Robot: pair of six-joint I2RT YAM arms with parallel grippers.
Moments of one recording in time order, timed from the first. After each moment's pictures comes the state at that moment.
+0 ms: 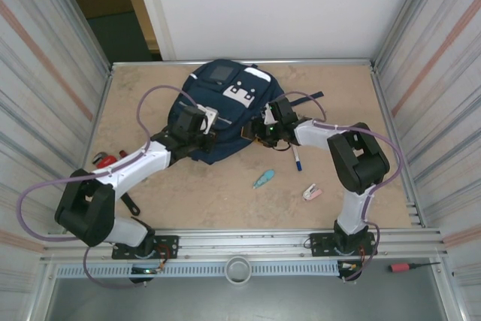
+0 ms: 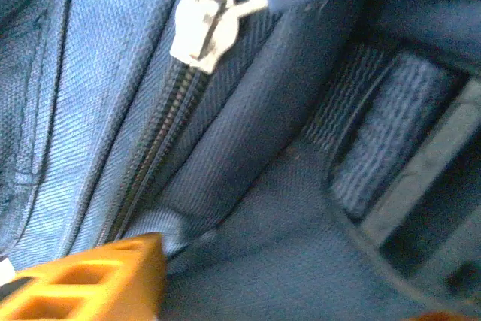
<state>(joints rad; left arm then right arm) -0.56 1.41 0.88 -0.27 -0.05 -0.08 0.49 1.87 1.07 -0.05 -0.50 0.76</state>
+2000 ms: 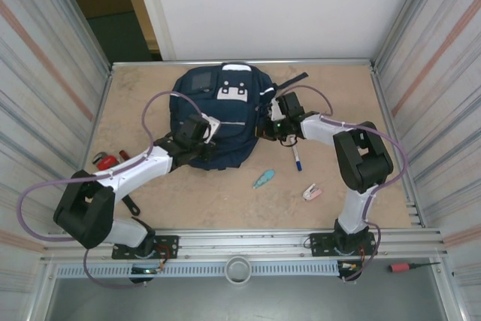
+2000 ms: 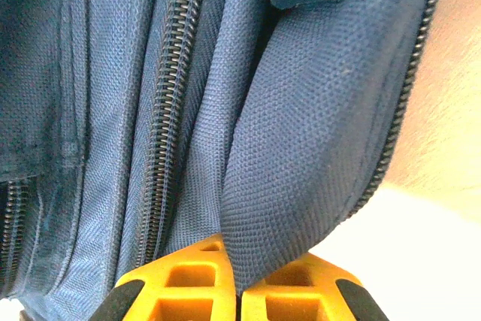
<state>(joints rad) -0.60 1.40 0.84 -0.31 -0.12 0.00 0.41 1.86 1.15 -0.22 -0.48 0.55</state>
